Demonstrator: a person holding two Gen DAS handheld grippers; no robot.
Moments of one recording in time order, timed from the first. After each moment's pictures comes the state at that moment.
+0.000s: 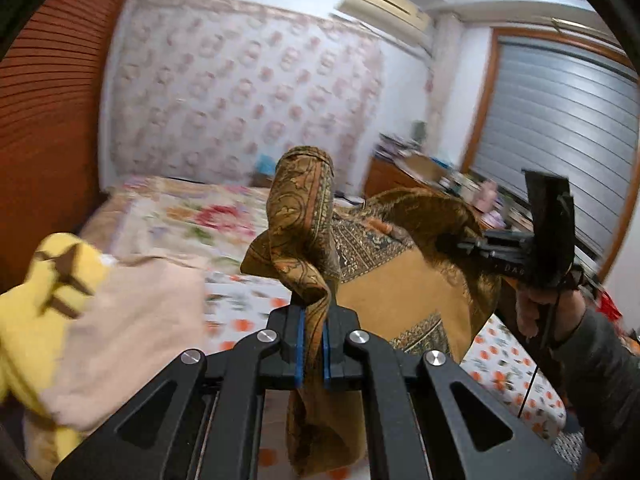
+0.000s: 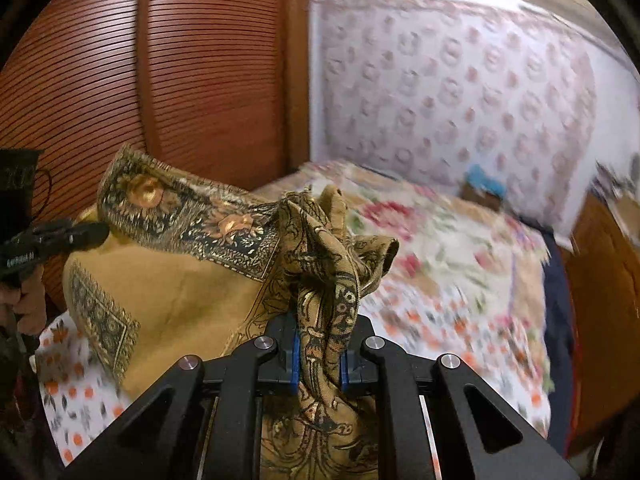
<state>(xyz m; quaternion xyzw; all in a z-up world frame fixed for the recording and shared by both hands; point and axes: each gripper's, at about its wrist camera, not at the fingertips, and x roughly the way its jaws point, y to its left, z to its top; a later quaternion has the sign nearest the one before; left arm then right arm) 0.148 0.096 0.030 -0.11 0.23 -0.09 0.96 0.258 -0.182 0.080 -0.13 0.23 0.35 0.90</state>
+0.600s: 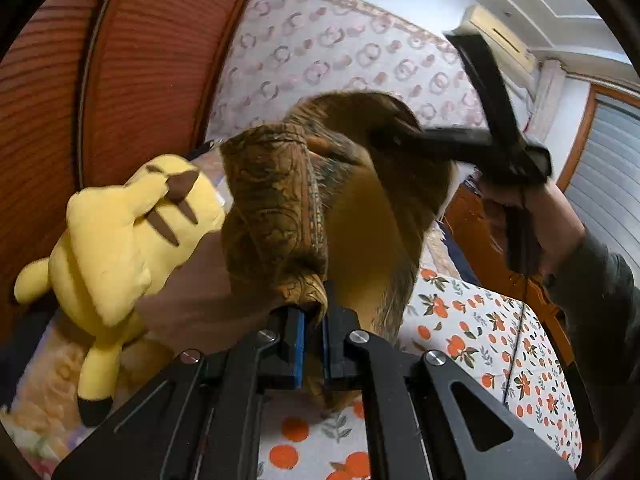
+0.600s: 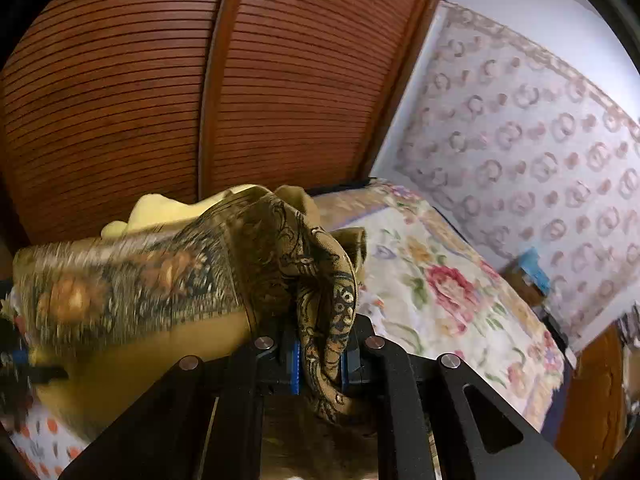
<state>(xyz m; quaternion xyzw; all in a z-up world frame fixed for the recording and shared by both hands) 0.104 0.187 -0.050 -0.21 0.25 0.06 0.94 0.342 0.074 0.071 -0.30 0.20 0.41 0.83</state>
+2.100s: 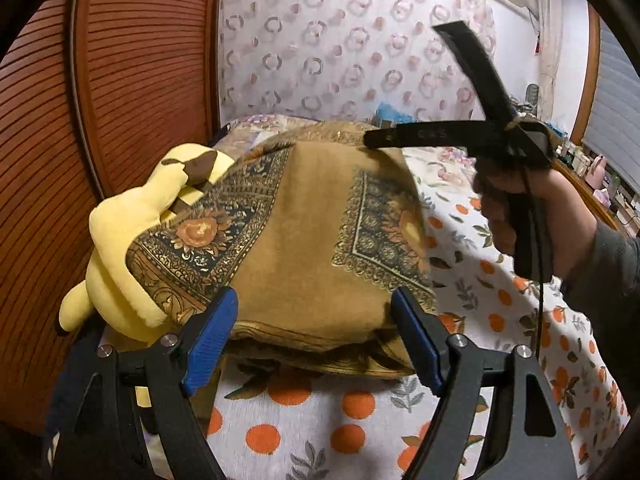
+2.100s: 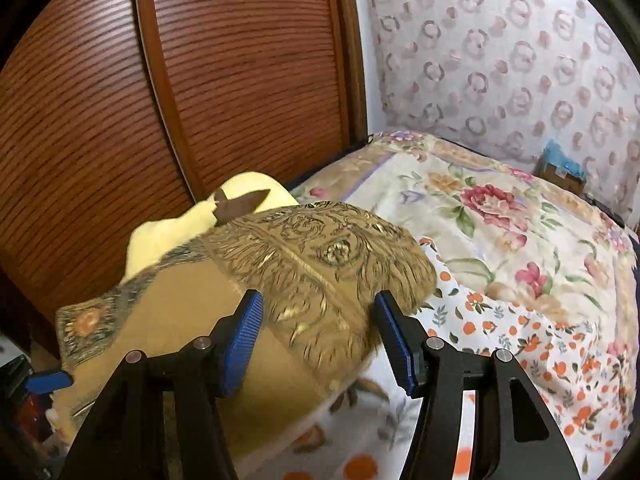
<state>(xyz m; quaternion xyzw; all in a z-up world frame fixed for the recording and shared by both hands) 0.116 0.167 -0.065 -0.09 0.34 0.10 0.93 0.420 0.056 -0.011 -0.10 0.29 0.41 0.86</state>
